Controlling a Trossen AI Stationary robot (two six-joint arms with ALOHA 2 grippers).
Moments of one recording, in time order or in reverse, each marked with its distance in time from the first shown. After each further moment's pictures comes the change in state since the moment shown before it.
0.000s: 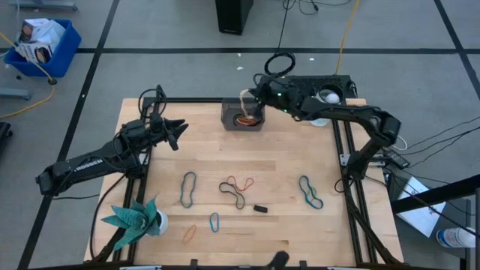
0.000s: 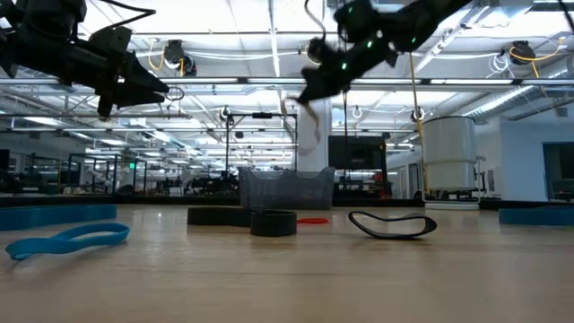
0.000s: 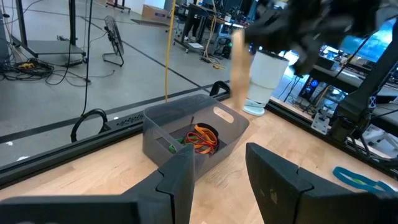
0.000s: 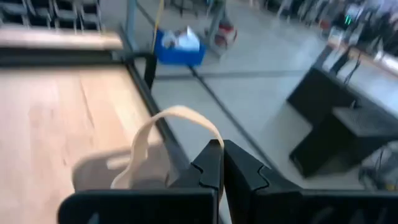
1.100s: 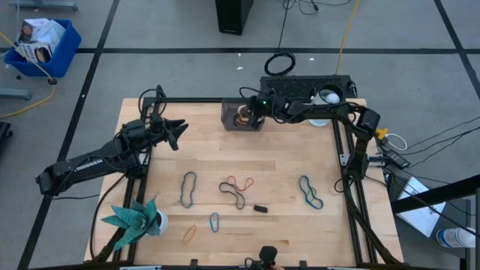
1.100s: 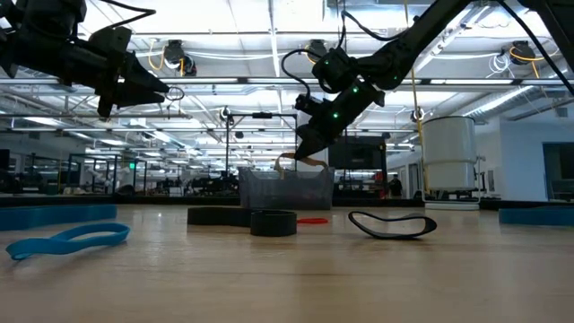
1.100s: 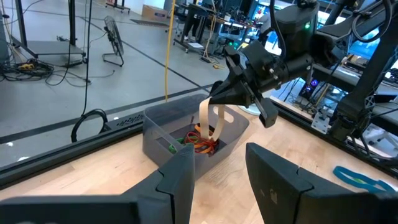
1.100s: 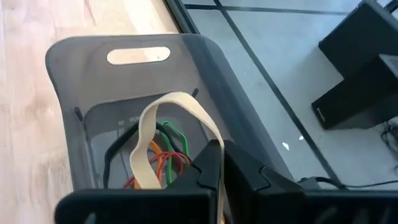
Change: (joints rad) left arm 0.000 0.000 0.000 -0.001 0.000 0.003; right arm -0.015 0.223 0.000 -0.048 -0.024 -0.037
